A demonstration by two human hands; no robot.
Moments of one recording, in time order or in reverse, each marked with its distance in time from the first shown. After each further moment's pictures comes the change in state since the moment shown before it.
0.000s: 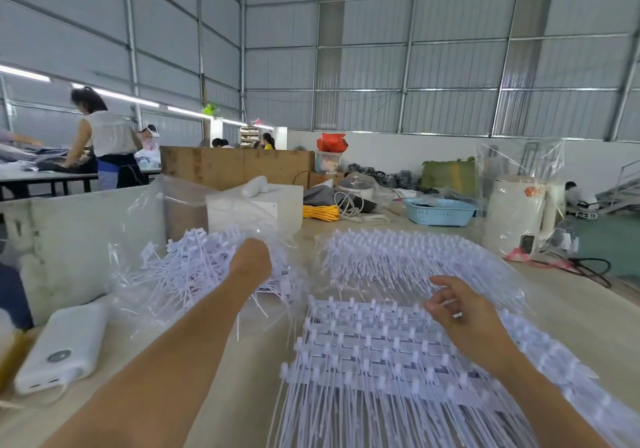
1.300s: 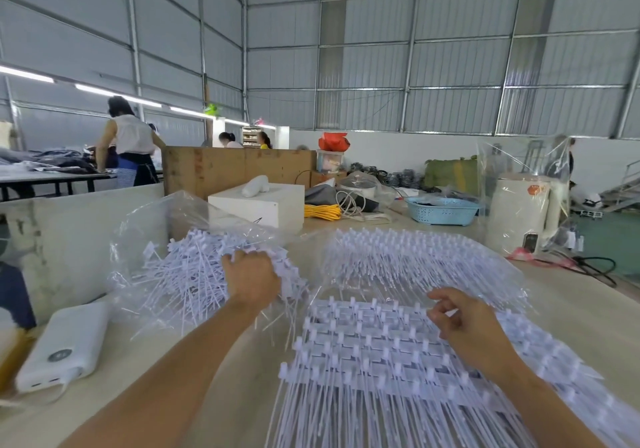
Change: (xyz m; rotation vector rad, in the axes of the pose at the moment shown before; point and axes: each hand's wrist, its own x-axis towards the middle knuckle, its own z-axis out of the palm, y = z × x) left_hand -0.030 -0.008 0.023 0.291 0.280 0.106; right_hand -0.006 0.004 0.000 -0.166 -0.053 0.041
